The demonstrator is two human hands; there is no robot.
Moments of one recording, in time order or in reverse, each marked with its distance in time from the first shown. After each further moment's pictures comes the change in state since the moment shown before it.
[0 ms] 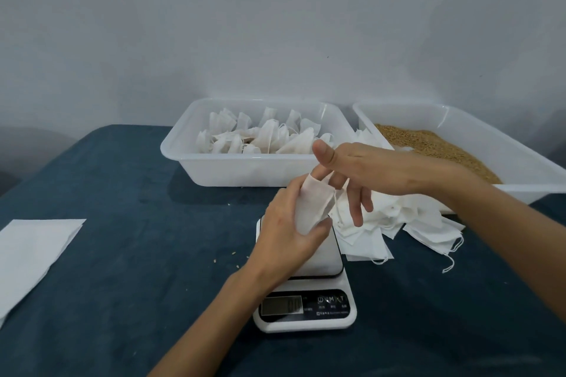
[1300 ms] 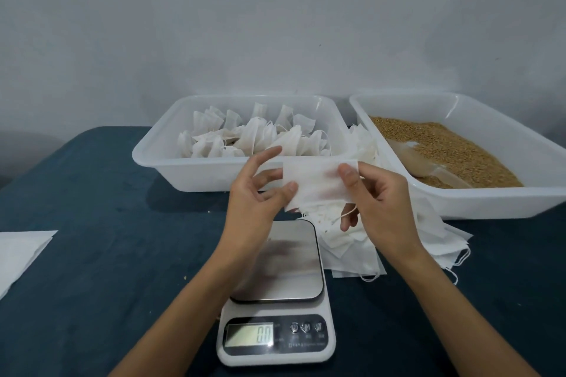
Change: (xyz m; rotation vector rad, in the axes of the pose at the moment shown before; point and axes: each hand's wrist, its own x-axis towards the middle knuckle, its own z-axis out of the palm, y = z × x) left_hand 0.047 -0.002 0.006 -0.543 0.196 -0.232; right_hand 0.016 0.103 0.064 0.687 0.877 -0.284
